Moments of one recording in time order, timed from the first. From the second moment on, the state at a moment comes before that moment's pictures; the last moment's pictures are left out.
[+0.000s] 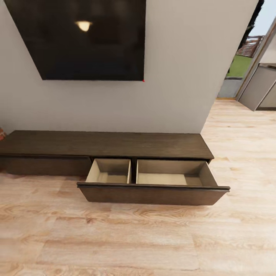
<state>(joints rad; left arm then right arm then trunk) -0.38 0.07 -0.89 0.05 1.19 0.13 0.10 -0.34 -0.03 -0.30 0.03 0.55 -0.15 -0.13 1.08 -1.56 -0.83</state>
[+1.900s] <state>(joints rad) -0.38 0.05 -0.89 0.05 1.19 0.12 0.10 -0.25 0.06 -0.31 0.07 0.55 -0.25 -0.13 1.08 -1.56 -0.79</state>
